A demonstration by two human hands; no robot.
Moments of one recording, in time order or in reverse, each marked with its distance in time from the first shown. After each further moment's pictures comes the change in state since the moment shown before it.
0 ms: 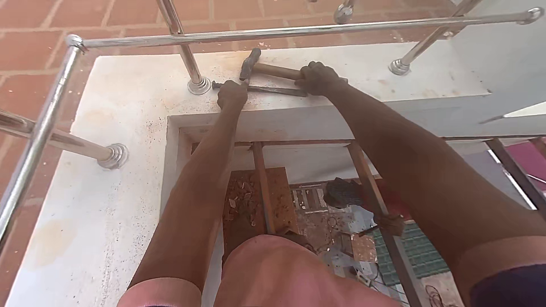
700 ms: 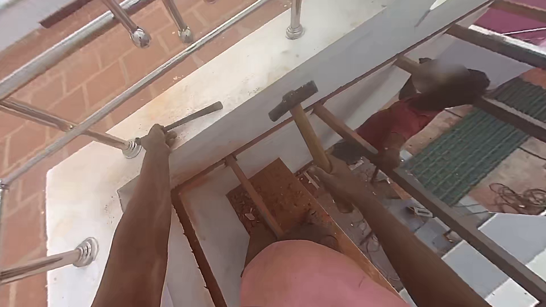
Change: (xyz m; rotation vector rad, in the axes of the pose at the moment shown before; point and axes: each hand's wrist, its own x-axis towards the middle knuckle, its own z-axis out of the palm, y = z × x) left_hand 0.016 -0.002 0.029 -0.674 0.144 -0.084; right_hand -0.412 -0.002 0.137 1.386 0.148 0.709
